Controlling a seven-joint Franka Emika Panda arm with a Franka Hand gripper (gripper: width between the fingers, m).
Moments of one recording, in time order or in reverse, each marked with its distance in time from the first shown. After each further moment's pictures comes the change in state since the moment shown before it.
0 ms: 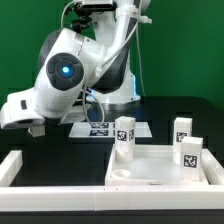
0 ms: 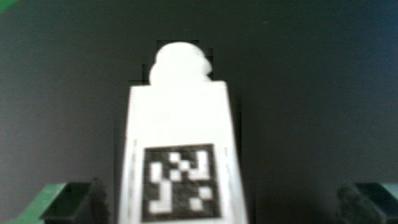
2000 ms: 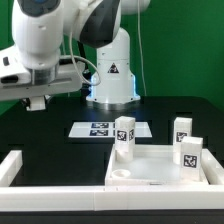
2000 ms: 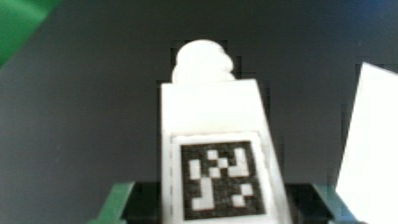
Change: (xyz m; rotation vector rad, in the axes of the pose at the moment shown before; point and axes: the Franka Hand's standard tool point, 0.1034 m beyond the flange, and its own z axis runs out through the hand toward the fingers) arm -0.028 0.019 -0.092 0.068 0.284 -0.031
